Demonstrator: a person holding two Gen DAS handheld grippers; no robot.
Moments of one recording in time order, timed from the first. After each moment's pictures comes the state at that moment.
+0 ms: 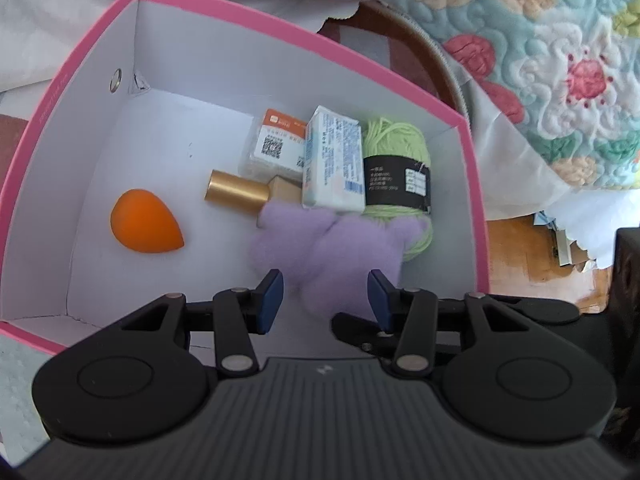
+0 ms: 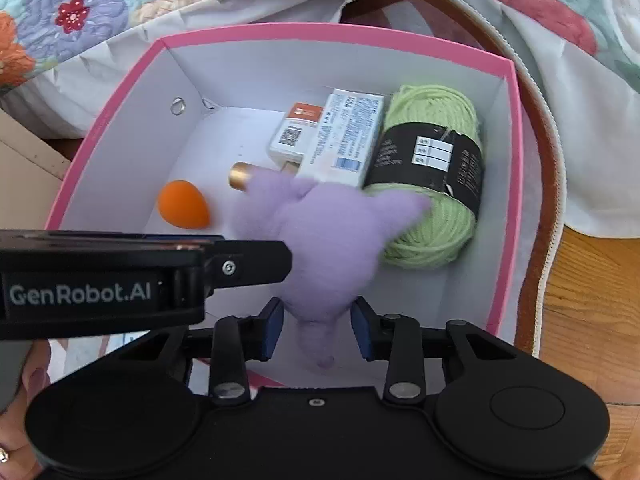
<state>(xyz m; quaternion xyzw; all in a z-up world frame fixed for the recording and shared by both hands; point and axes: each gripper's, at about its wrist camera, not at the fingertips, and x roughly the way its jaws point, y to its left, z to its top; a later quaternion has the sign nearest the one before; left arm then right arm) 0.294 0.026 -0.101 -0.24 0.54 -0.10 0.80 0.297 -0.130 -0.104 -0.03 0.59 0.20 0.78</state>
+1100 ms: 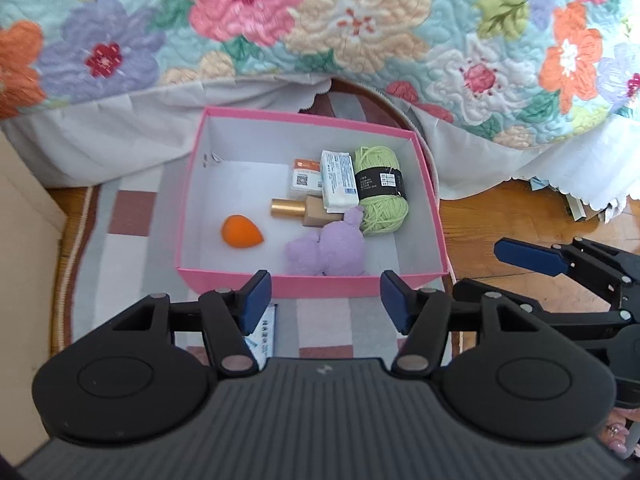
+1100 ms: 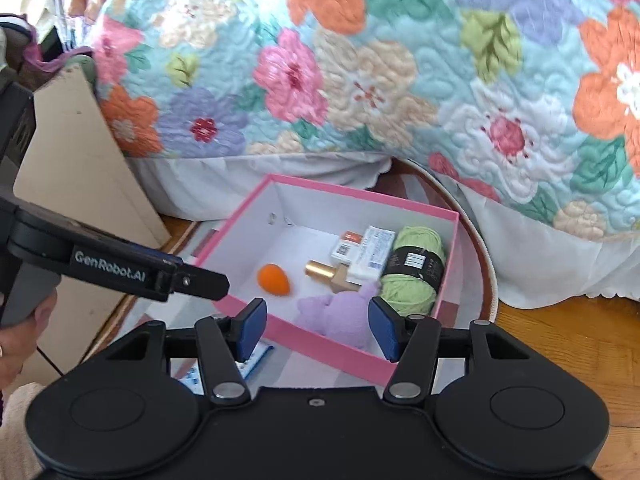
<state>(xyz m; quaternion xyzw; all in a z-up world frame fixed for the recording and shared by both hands) 0.184 0.037 0.057 -0.11 0.50 -0.07 0.86 0.174 -0.170 0.050 -0.03 0.40 0.26 0.88</state>
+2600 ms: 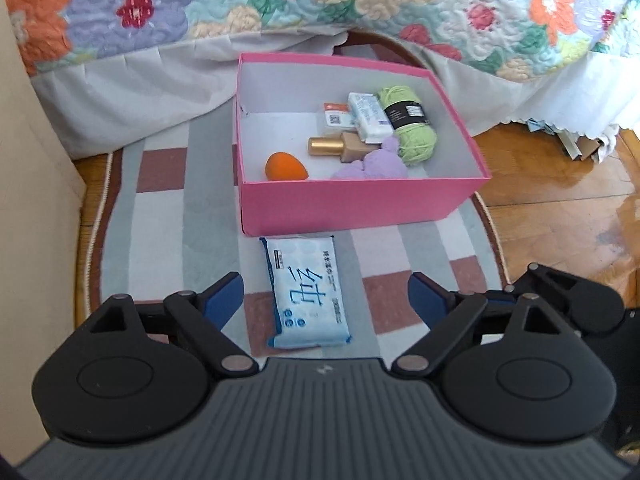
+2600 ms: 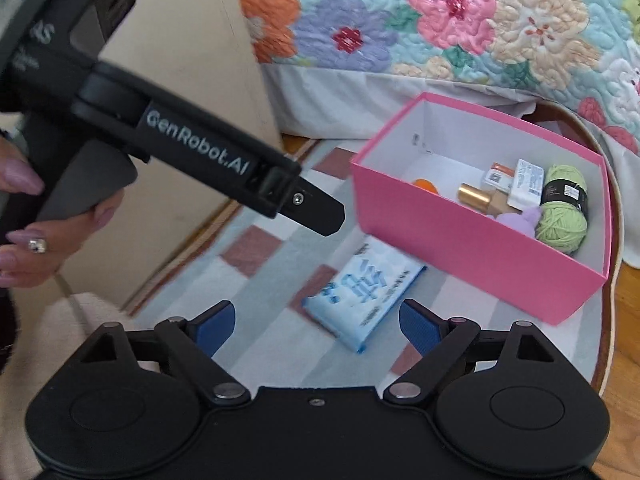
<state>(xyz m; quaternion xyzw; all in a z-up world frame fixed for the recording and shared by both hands) 0.125 0.109 -0.010 -0.07 0.50 -0.12 0.86 0.074 -0.055 -0.045 -0.07 0.43 0.34 0.83</state>
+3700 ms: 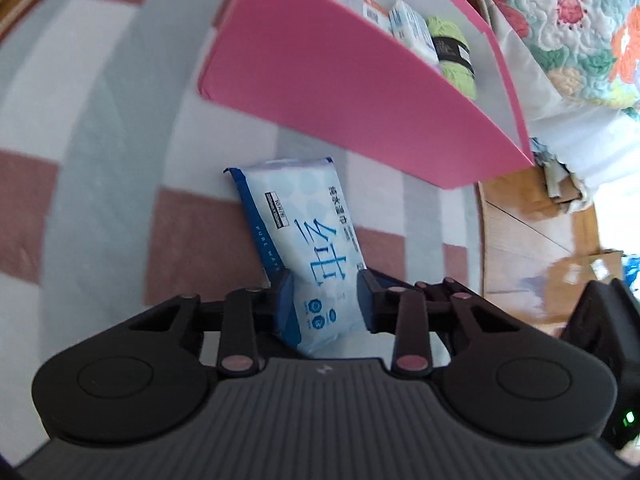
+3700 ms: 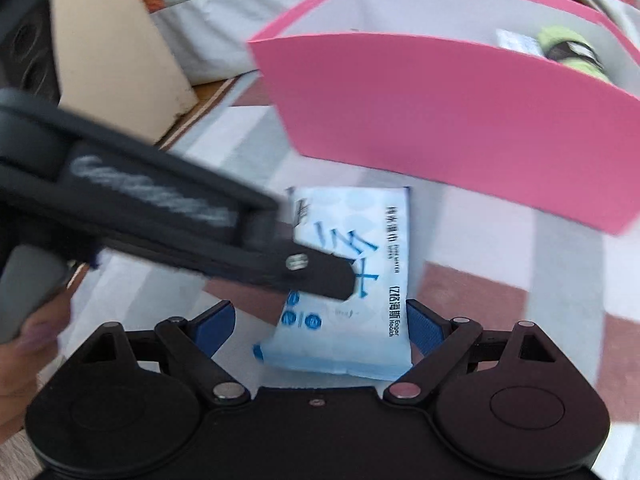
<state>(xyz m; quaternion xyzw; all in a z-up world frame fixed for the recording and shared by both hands) 0.139 0.109 -0.147 -0.28 0.56 -0.14 0.77 0.103 -0.056 -0.148 0.01 0.50 0.25 0.83</state>
